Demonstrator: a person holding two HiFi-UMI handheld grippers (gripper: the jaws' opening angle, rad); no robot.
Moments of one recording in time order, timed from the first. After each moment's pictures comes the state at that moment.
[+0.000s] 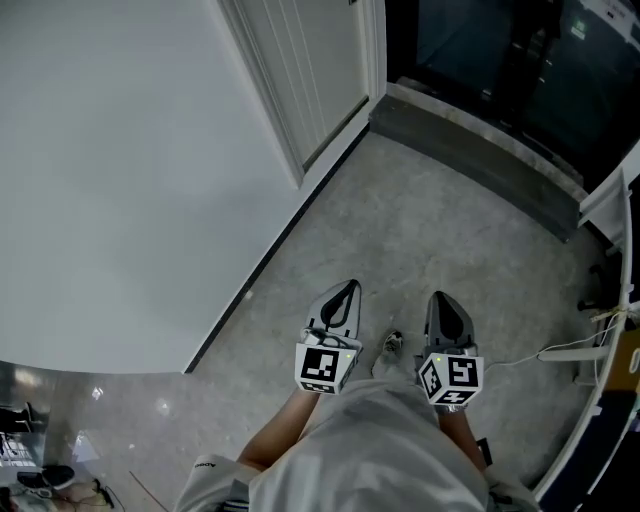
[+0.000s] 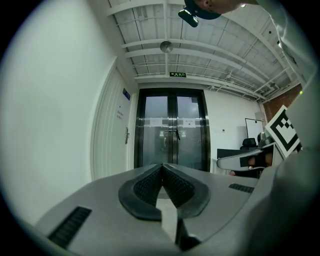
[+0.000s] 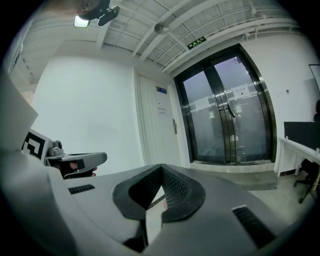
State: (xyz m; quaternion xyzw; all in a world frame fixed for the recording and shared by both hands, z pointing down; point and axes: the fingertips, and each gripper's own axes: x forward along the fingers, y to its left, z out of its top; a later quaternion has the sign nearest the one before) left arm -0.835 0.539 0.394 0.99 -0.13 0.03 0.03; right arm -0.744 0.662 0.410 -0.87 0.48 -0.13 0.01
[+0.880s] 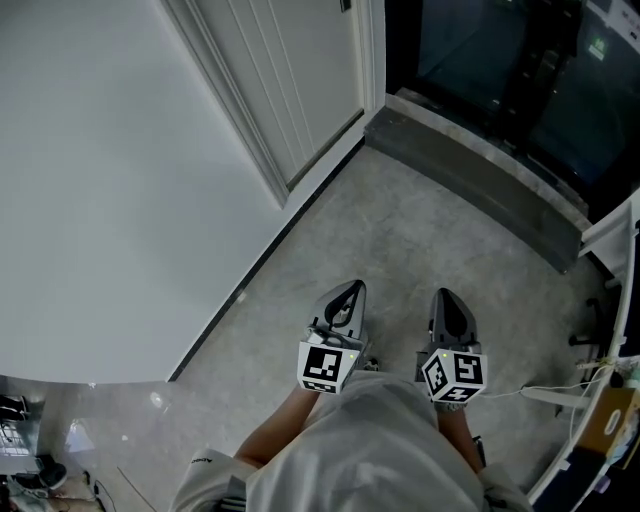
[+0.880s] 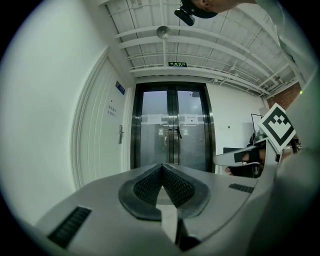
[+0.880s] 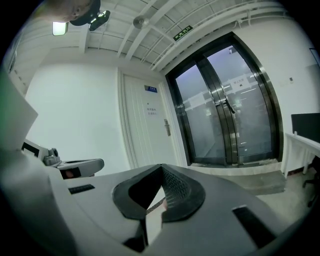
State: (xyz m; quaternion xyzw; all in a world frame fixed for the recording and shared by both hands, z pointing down) left arm -0.626 0.511 0.399 0.99 -0.13 0.04 0.02; right arm -0.524 0.625 0.411 -0.86 0.48 -0.14 0.04
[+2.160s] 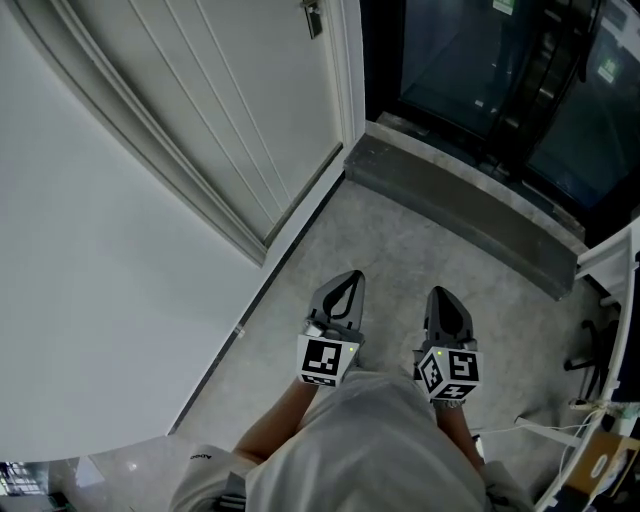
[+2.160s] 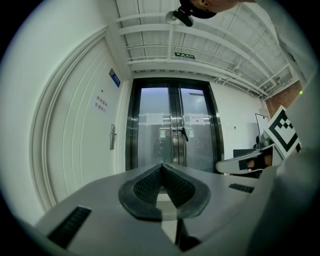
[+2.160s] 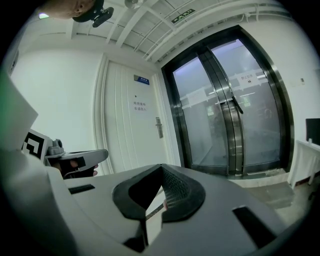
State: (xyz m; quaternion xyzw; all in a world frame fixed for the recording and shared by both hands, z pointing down) left arm -0.370 0.316 0.382 1.00 -0.10 0.02 0.01; right arm -0.290 0.438 0.409 -0.88 0.46 -0.13 0.02
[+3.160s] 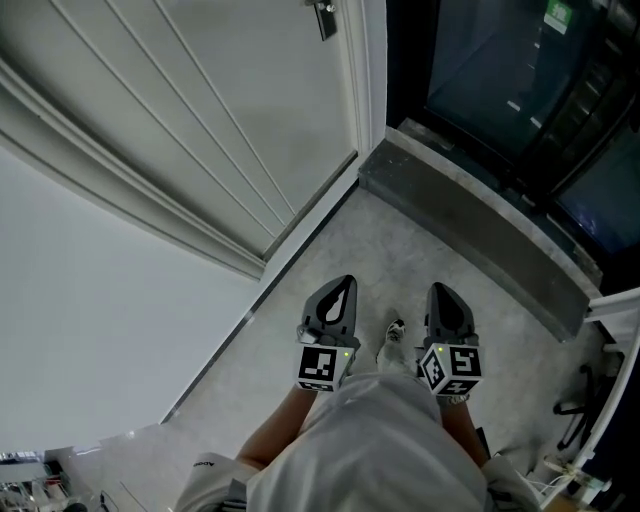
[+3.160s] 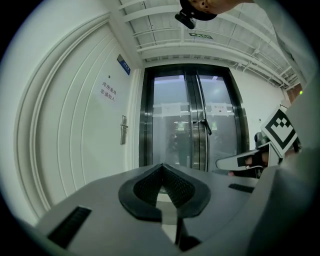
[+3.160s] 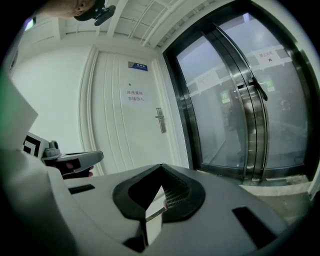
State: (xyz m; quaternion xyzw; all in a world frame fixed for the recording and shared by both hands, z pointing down) left arm -0.205 0.200 0.410 0.98 -0.19 0.05 0.02; right arm -0.095 0.311 0.436 -0.84 0.52 -0.16 0.01
